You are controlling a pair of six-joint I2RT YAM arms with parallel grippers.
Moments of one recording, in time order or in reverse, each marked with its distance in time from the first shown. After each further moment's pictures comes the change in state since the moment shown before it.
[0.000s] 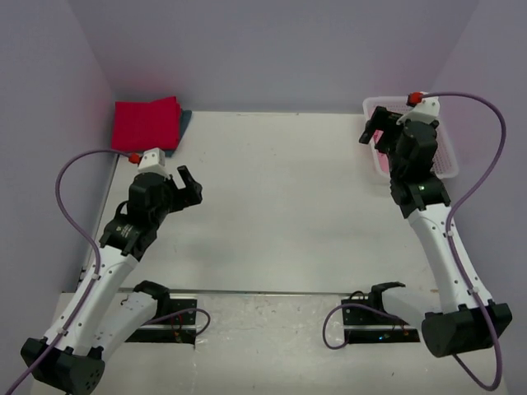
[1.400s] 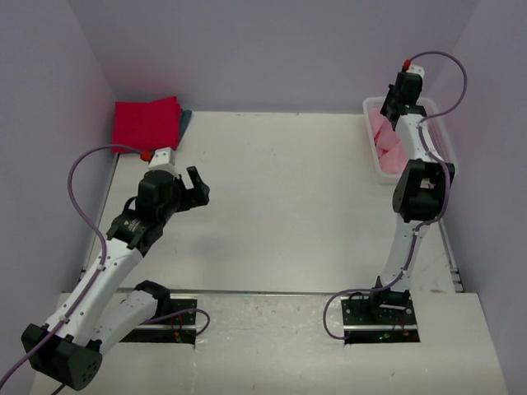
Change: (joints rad) left arm -0.048 0.065 0.000 0.027 0.008 0.009; right arm -0.276 1.136 0.850 -0.092 -0.080 -0.042
